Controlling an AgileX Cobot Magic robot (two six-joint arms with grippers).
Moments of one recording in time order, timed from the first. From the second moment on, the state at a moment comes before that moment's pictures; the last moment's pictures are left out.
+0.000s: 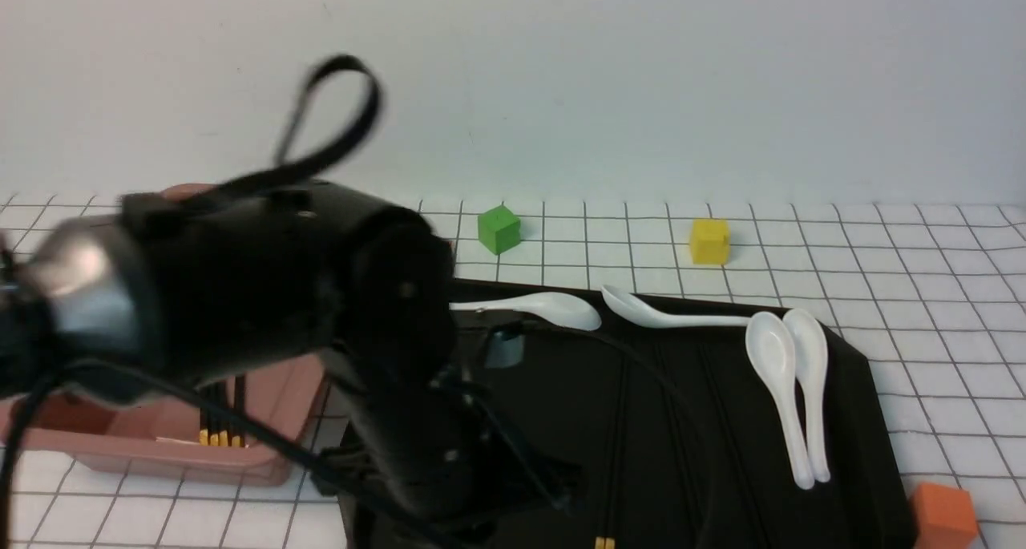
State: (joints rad) right arm 0.01 -0.01 0.02 -0.03 0.37 0.14; left arm -0.76 1.65 -1.19 -0.14 1.01 -0.55
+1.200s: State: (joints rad) right arm 0.01 -0.01 0.02 -0.03 0.37 0.14; left arm -0.86 2.13 -1.55 0.00 0.87 -0.65
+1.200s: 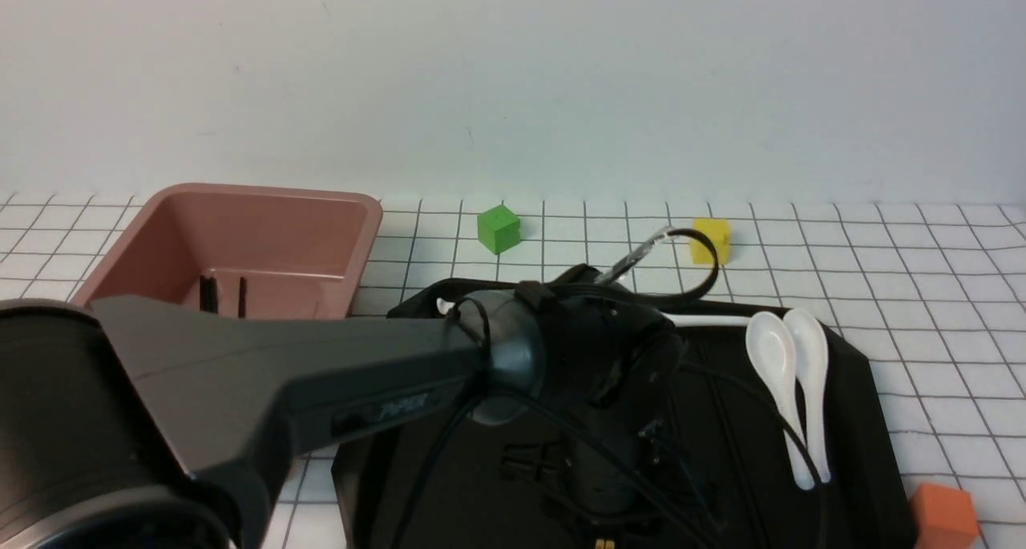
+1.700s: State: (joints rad) right arm 0.01 -0.01 0.02 -0.03 0.37 0.14; left arm -0.86 2.13 -1.55 0.00 0.92 -0.64
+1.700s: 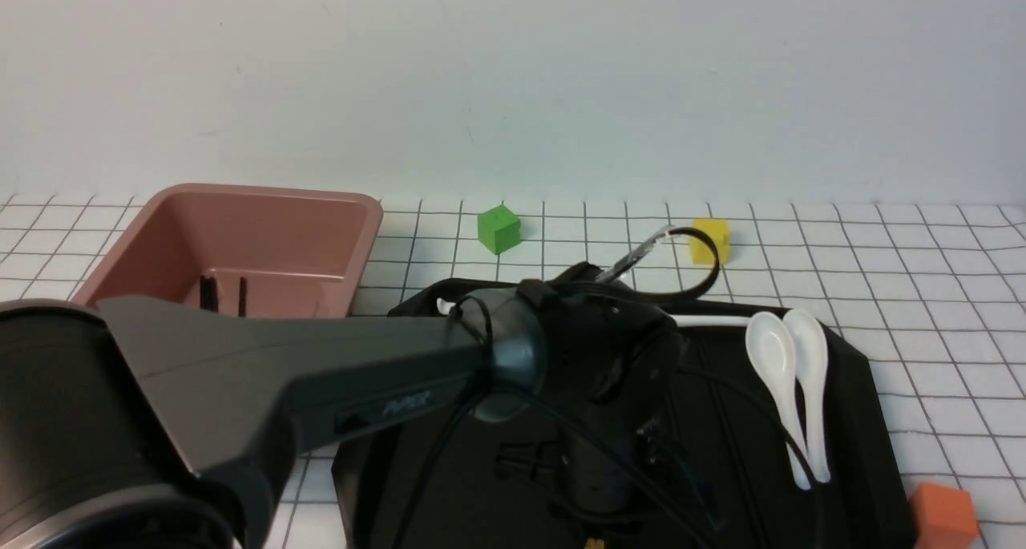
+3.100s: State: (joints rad) right arm 0.01 -0.01 0.02 -0.03 0.37 0.14; left arm -0.21 1.95 -1.45 0.11 1.09 -0.54
